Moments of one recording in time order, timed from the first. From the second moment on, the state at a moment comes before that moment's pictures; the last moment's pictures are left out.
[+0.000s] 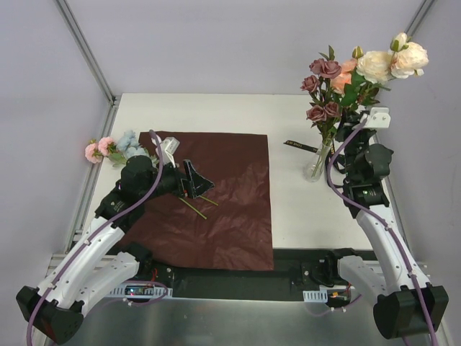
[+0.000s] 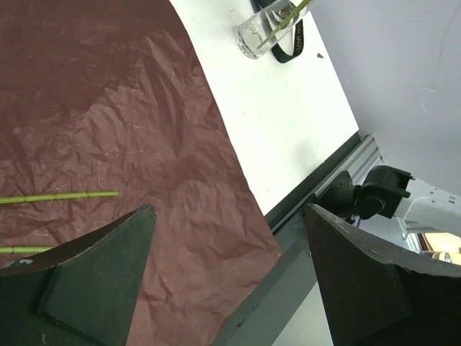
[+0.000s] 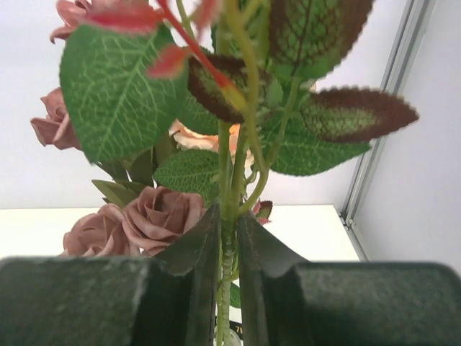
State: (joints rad) left arm -0.47 0.74 0.74 -0.35 0.44 -0.60; right arm 0.16 0.91 0.78 0.41 0.16 -0.05
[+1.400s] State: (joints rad) left arm -0.21 1.04 0.86 -0.53 0.21 -0.74; right arm 0.16 0.70 0.98 -0.68 0.13 0.28
